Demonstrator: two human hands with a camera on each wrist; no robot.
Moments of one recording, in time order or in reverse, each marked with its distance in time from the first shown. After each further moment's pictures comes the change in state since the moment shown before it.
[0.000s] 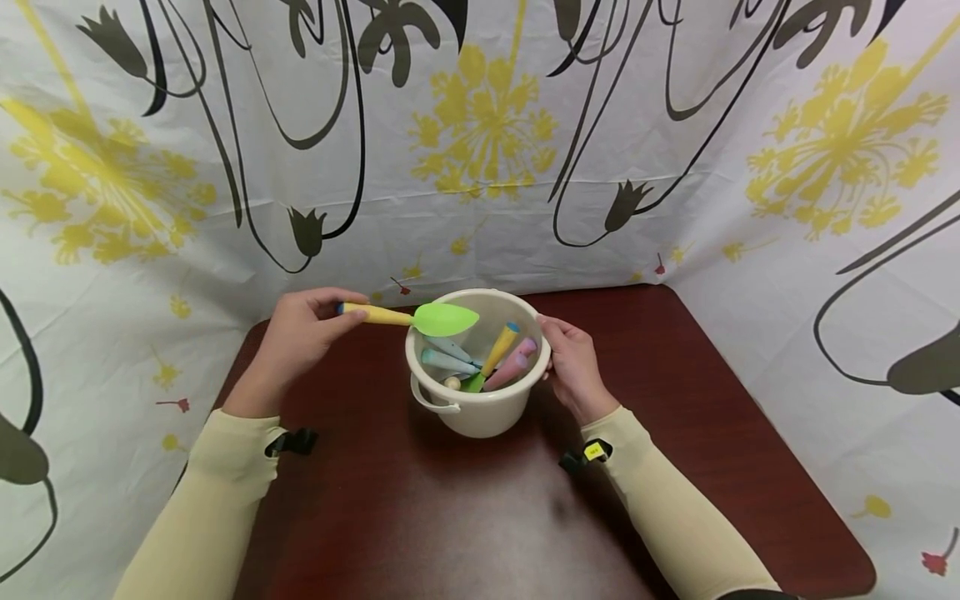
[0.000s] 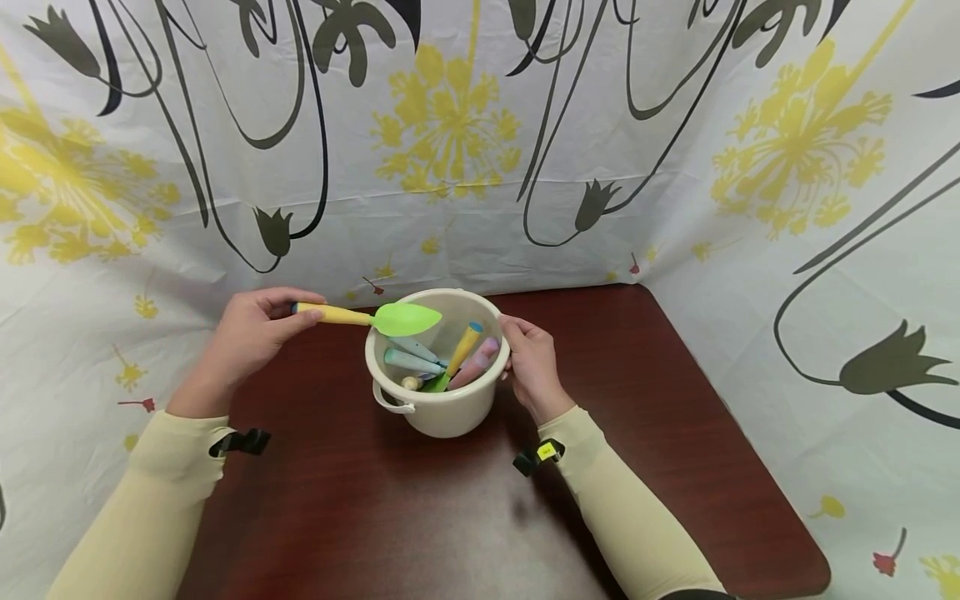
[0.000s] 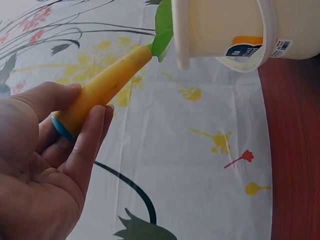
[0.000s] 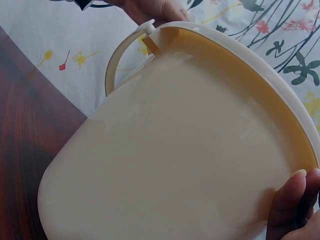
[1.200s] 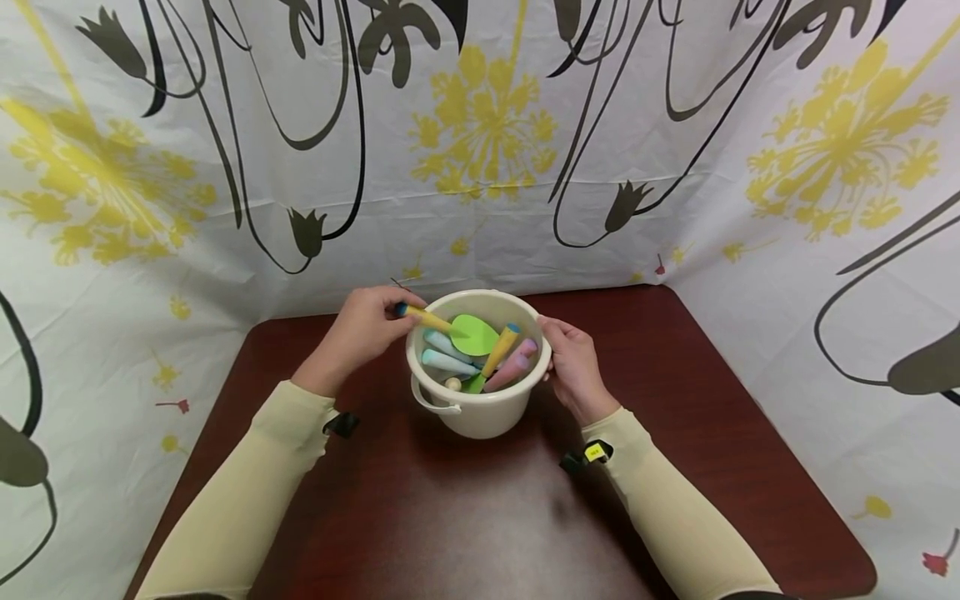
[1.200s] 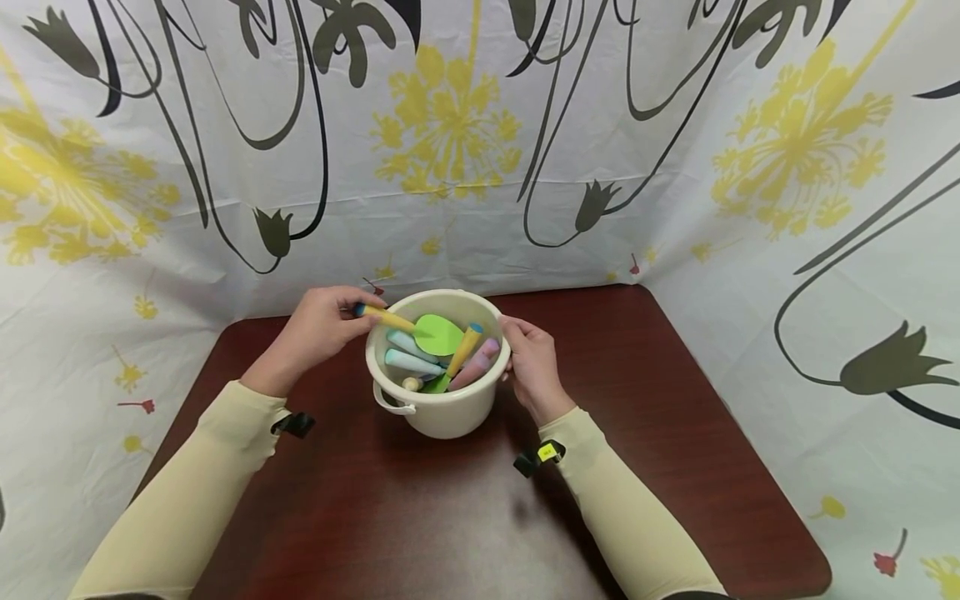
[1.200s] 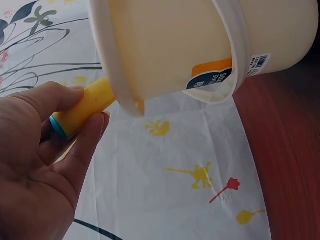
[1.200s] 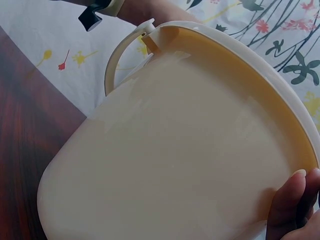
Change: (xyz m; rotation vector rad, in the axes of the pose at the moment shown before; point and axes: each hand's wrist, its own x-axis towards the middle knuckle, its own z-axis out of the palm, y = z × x) left_hand 0.037 0.009 0.061 0.165 -0.184 0.124; right_hand 0.000 0.001 0.000 0.010 0.020 -0.009
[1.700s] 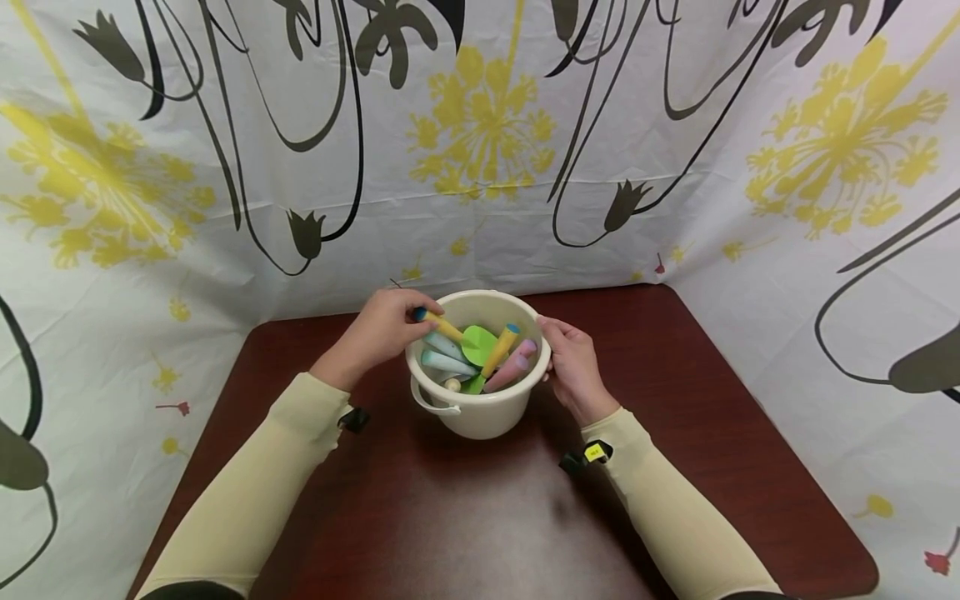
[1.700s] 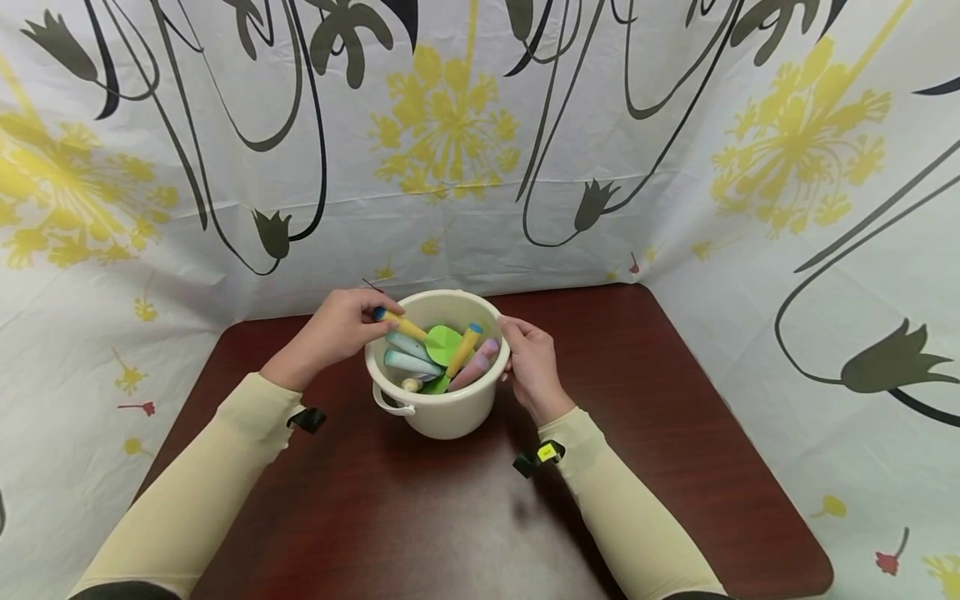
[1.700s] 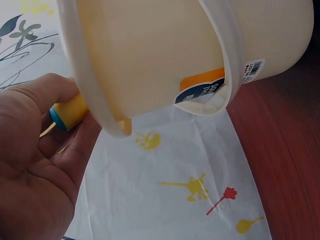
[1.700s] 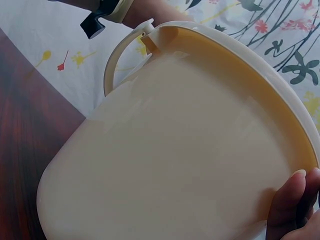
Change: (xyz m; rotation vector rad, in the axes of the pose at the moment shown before) left_hand 0.017 0.006 0.016 0.075 -0.121 0.053; right_hand -0.001 -0.001 0.000 0.017 -0.022 -0.005
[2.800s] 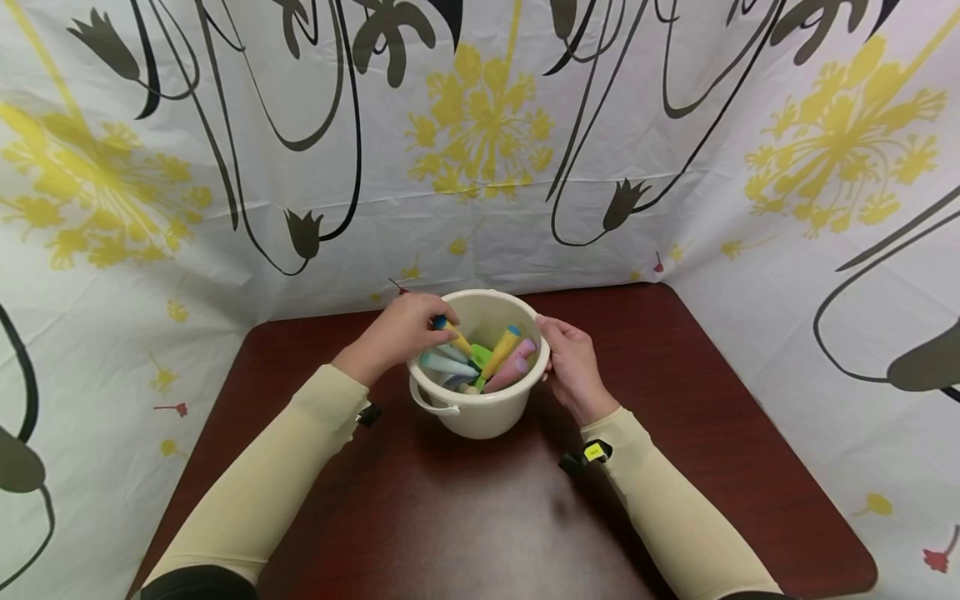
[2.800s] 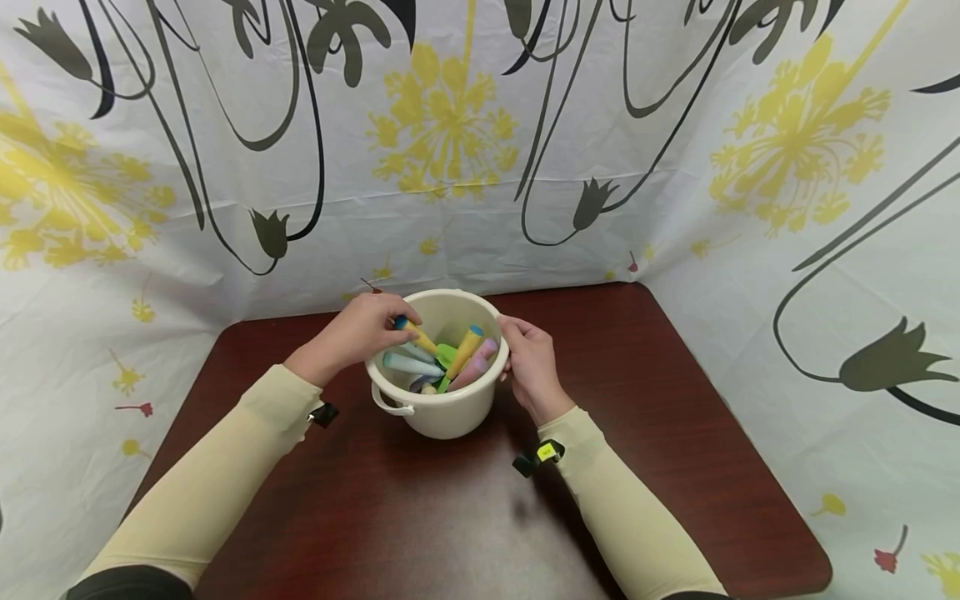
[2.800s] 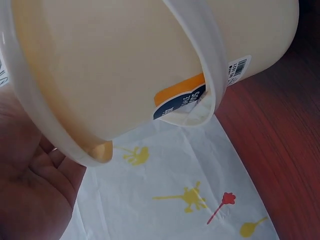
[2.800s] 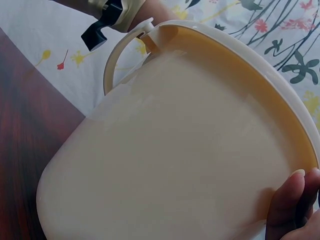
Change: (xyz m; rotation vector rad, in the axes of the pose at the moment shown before) left_hand 0.021 0.001 0.022 0.129 -0.135 0.081; right_hand 0.000 0.000 0.001 0.009 0.011 -0.001
